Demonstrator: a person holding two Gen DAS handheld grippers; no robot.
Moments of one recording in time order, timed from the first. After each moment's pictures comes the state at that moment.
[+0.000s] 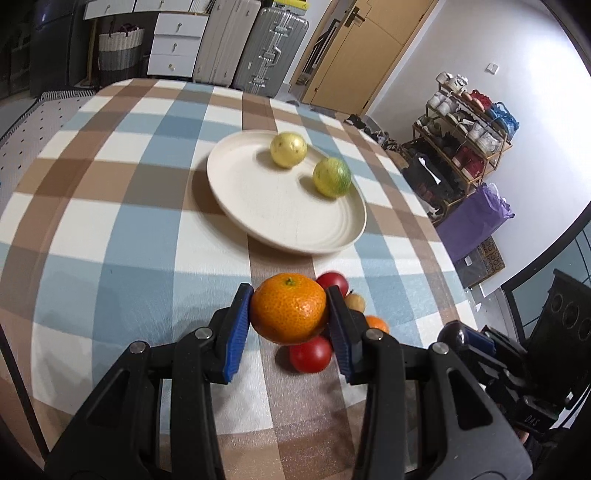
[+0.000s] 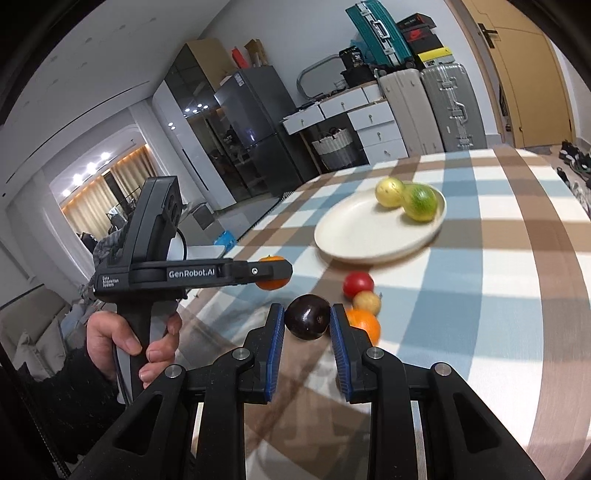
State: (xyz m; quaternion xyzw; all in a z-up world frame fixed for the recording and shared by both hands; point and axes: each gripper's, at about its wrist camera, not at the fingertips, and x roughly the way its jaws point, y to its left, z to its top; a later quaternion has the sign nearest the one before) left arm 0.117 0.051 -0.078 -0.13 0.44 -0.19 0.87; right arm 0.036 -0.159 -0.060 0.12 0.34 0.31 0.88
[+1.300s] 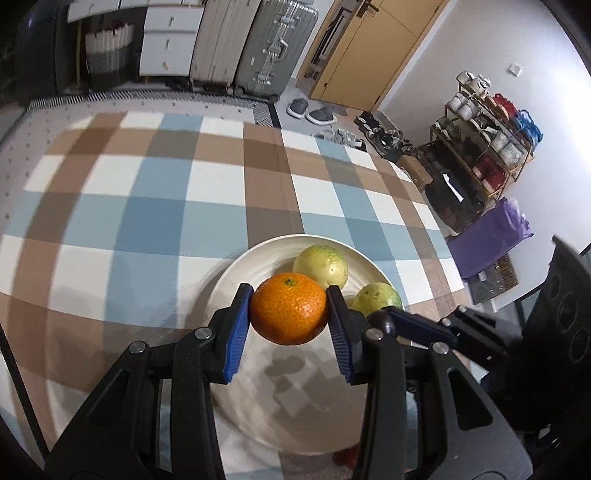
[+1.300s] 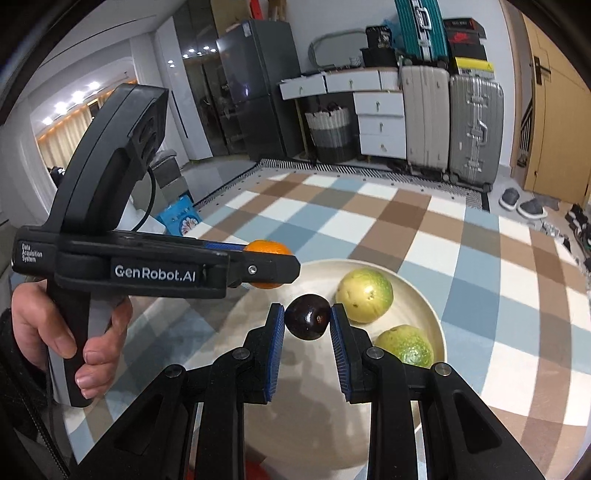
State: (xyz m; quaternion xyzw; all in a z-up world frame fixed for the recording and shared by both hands) left arm 0.328 0.031 -0.072 -0.12 0.47 -0.18 0.85; right arm 0.254 -0.109 -0.070 -0.01 0.39 0.28 0.88
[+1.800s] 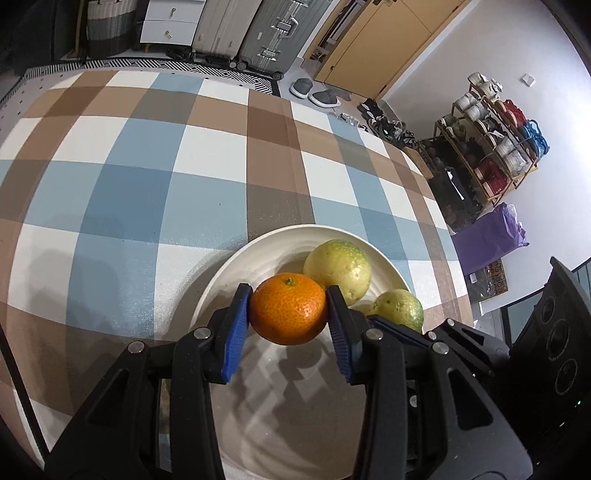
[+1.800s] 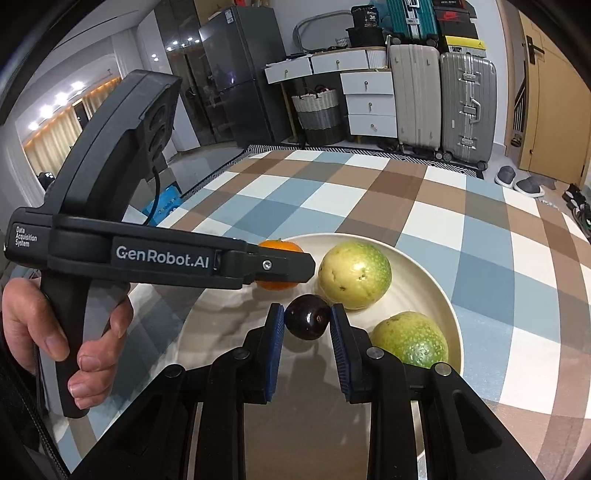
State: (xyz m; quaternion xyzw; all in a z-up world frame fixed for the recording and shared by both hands) left arm 0.361 0.024 -0.117 -0.15 0.51 -0.18 0.83; right arm 0.273 -0.102 -0.102 -0.01 0.42 0.26 0.87
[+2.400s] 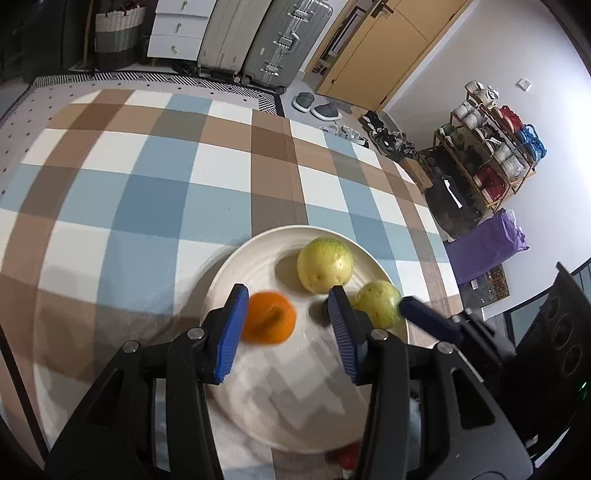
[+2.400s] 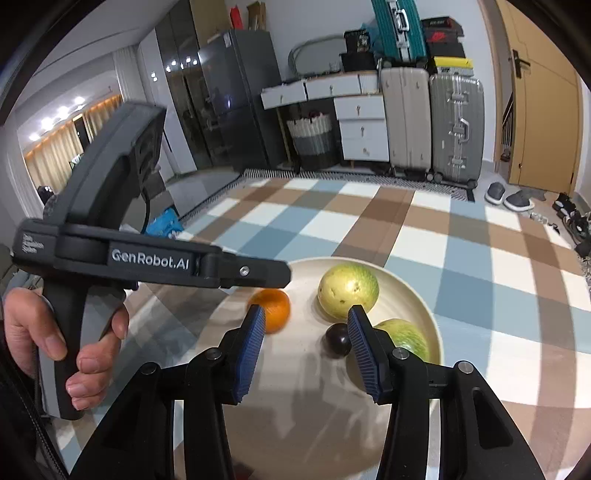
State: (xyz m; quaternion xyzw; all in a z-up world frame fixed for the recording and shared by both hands) left arm 0.323 0.037 -0.081 -0.15 0.49 -0.17 0.84; right arm 0.242 -0.118 -0.068 0.01 0.37 0.25 0.90
